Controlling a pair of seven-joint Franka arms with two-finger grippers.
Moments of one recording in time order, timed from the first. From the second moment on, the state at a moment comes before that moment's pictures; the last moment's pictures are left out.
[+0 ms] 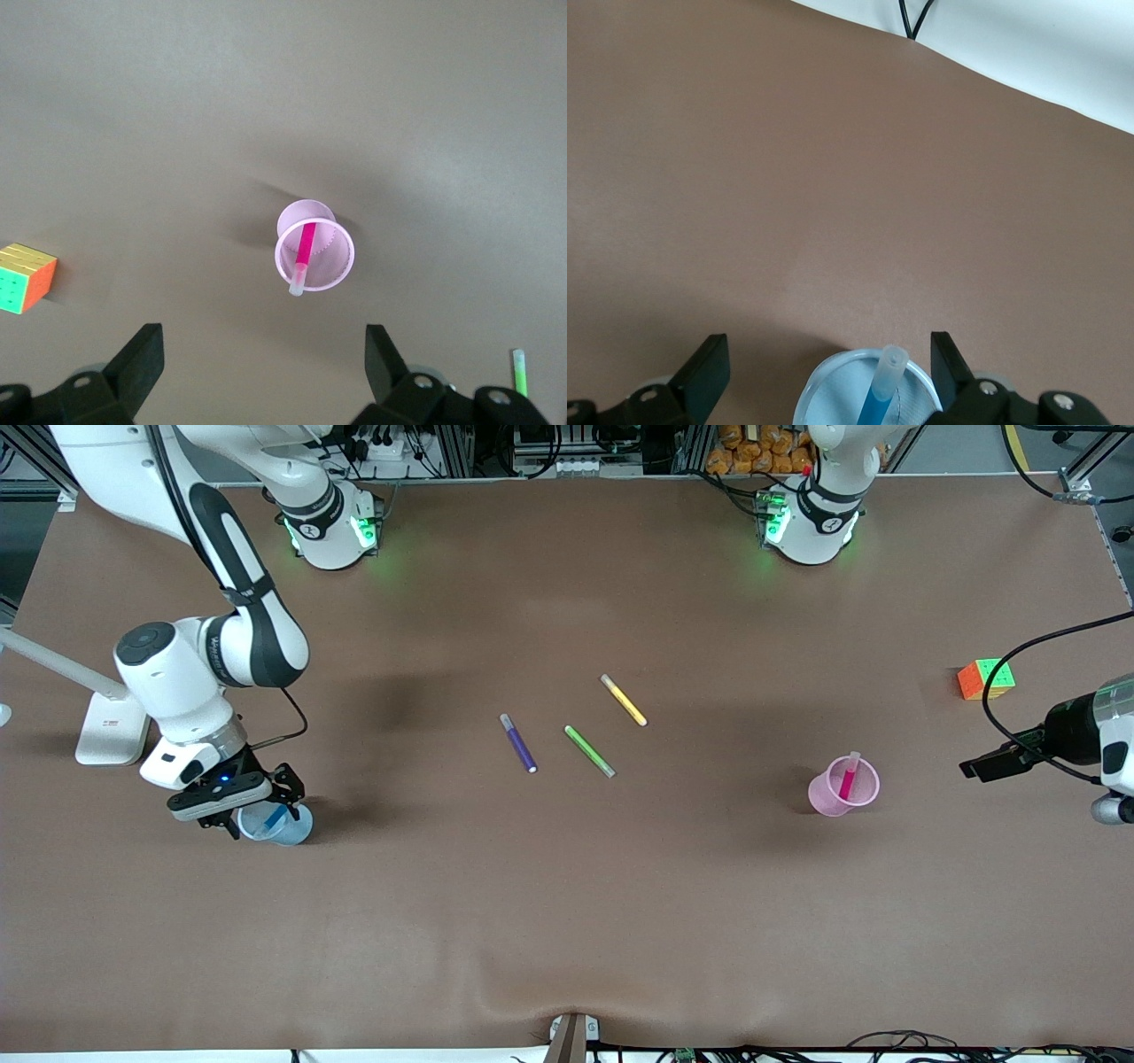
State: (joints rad) left arm 0.38 0.29 -0.36 -1.50 0.03 1.69 -0.41; right arm 0.13 0.29 -0.06 -2.17 0.11 2.92 -0.43
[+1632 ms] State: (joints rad) left arm 0.37 0.13 -0.38 -1.44 0.11 1.53 -0.23; right arm 0.08 0.08 -0.09 -1.69 0.11 1.69 -0.11
